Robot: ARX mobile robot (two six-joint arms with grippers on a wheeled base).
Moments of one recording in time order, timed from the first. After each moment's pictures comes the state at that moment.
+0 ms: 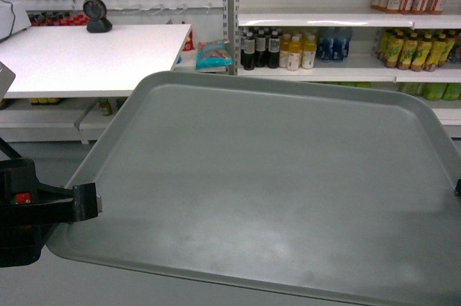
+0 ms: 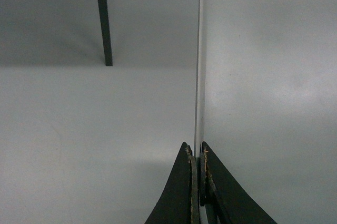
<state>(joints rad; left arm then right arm) -0.32 1.25 0.44 0.19 -0.15 -0.31 0.04 1.43 0.37 0.56 -0.20 0.30</state>
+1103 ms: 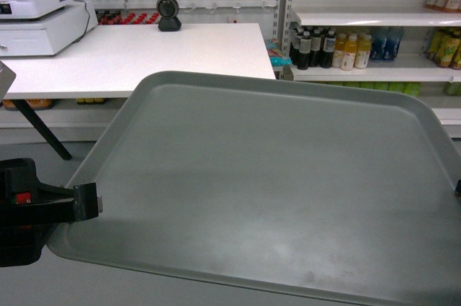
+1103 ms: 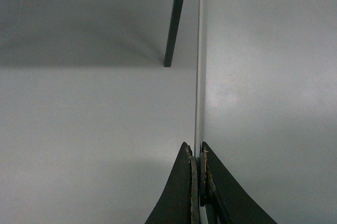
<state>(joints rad) -0.32 1.25 0.44 0.19 -0.15 -0.31 0.04 1.43 0.37 0.56 -0.20 0.30</state>
